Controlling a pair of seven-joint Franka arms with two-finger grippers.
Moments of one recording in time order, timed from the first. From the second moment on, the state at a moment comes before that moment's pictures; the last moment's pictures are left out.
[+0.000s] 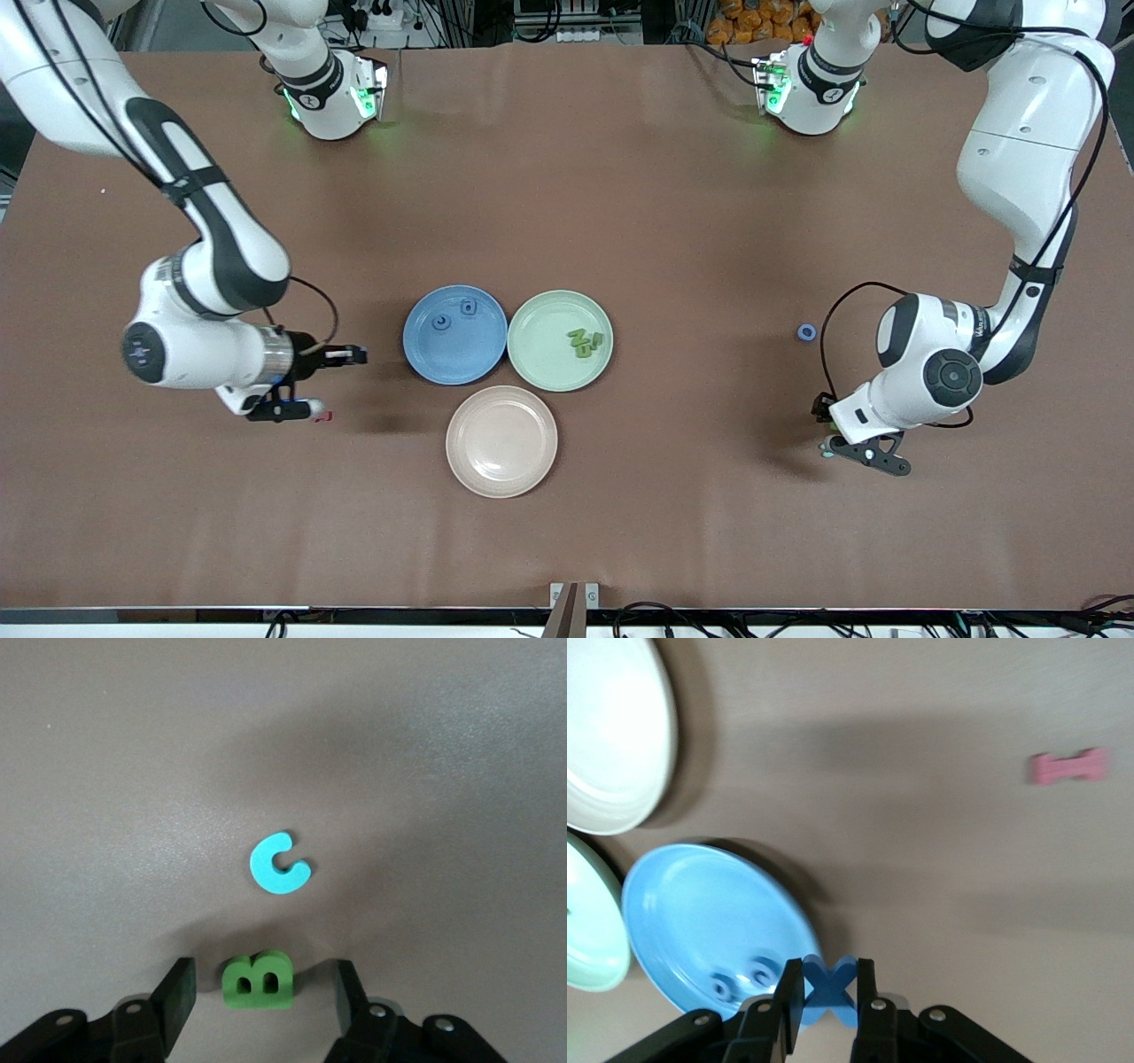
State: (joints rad) left arm 0.20 0.82 -0.34 -1.57 0.38 2.35 0.09; right arm -0.40 0.63 0.64 -1.73 -0.02 2.07 0.18
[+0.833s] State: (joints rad) left arm 0.20 0.82 -0.36 -1.57 0.35 2.35 0.08; right arm -0.22 0.64 0.63 -1.75 -0.02 2.17 0.58
